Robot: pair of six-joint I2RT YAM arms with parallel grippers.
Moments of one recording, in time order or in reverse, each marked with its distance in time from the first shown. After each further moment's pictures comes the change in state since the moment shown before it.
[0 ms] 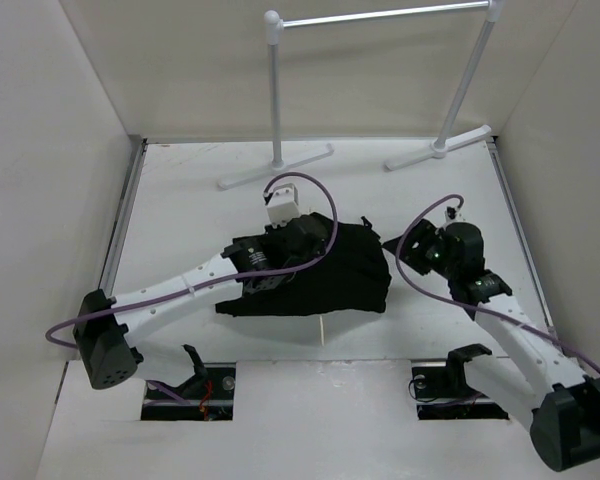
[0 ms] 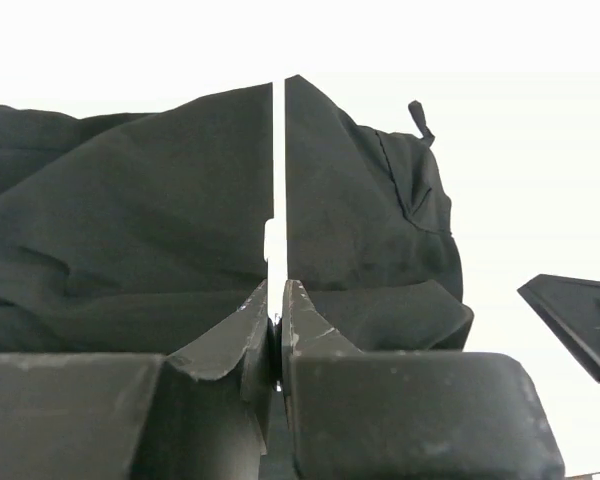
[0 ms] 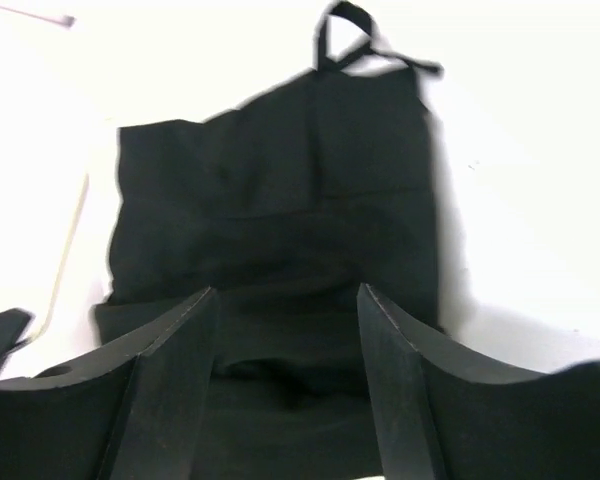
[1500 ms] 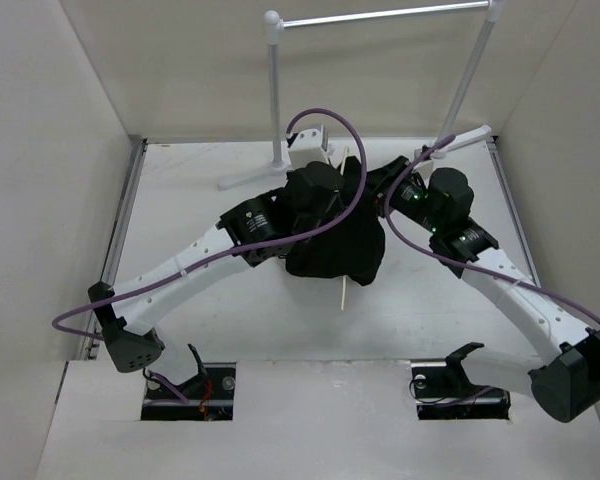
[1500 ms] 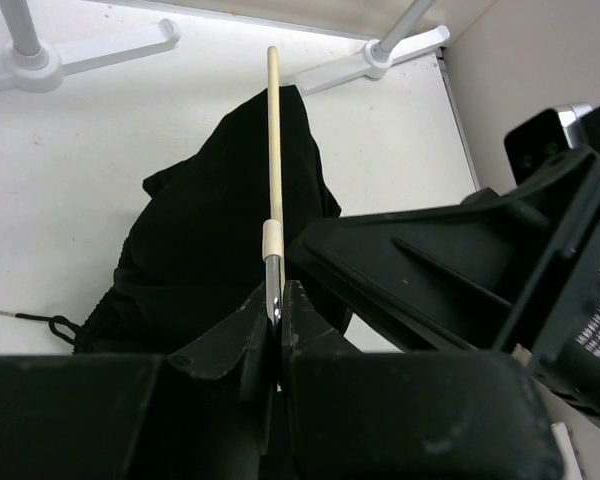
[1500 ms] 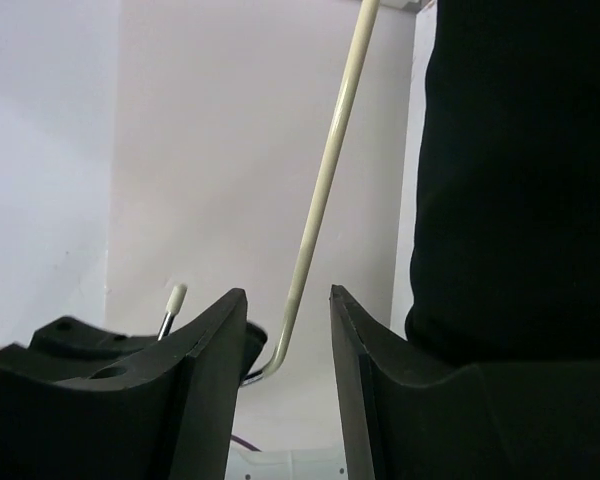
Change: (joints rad) left arm -0.042 0.157 0.571 -0.095 0.016 0.240; right arm 0.221 0.240 0.489 0.198 -0.069 0.446
